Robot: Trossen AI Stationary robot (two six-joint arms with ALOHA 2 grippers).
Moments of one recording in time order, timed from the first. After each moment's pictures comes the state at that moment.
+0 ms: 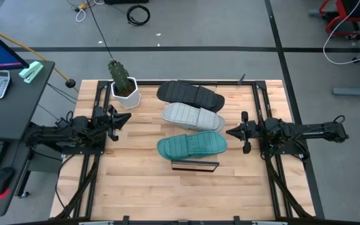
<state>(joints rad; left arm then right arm) 0.00 0.01 0.01 0.28 -0.36 -0.30 0.00 0.17 0.01 0.03 0.06 0.05</state>
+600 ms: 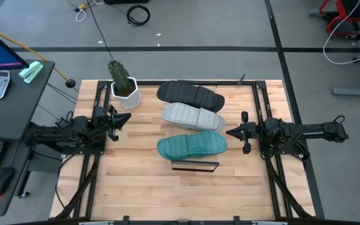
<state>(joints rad) 0.00 0.01 0.01 0.28 -0.36 -0.30 0.00 0.17 0.01 0.02 0.05 -0.03</state>
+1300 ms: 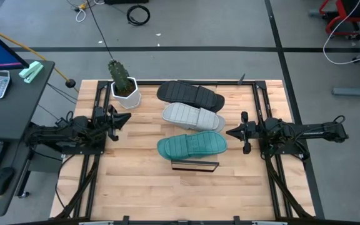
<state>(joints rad) 0.00 0.01 0.01 0.28 -0.36 -0.30 0.00 0.17 0.01 0.02 0.05 0.03</state>
